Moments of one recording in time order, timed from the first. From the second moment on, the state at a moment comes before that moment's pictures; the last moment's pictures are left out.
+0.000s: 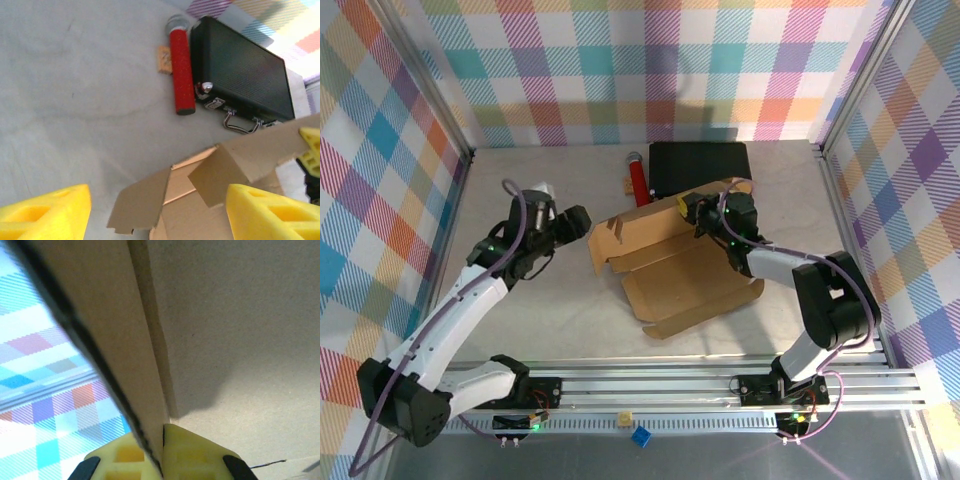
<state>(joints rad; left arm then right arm) -0.37 1.12 1.03 -0.58 -0.03 -0.73 0.39 1.62 0.77 0.69 -0.37 1.74</state>
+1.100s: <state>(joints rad) -0.34 1.43 0.99 -0.42 0.31 -1.98 0.39 1.75 0.75 0.92 -0.42 1.74</state>
